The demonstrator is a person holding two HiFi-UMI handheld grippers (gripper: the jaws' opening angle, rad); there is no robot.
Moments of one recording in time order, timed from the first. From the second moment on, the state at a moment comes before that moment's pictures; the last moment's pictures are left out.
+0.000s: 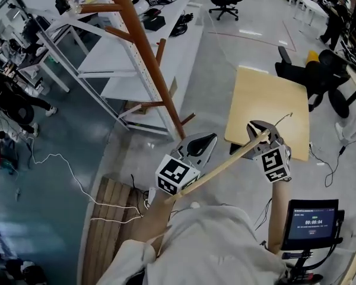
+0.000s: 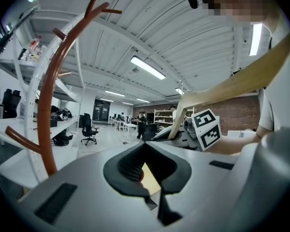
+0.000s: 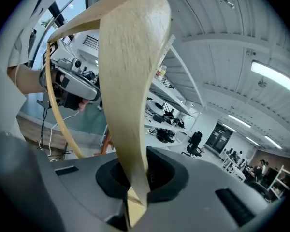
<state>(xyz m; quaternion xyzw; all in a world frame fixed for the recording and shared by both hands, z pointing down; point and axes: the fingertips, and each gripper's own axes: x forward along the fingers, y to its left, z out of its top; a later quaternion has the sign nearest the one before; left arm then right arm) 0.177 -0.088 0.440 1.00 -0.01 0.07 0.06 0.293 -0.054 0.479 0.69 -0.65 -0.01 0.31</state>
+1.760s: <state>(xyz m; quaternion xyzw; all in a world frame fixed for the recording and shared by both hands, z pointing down) -0.063 -0.278 0.262 0.94 -0.33 -0.07 0.02 0.075 -0.309 0.250 0.44 -0.78 -0.16 0.42</state>
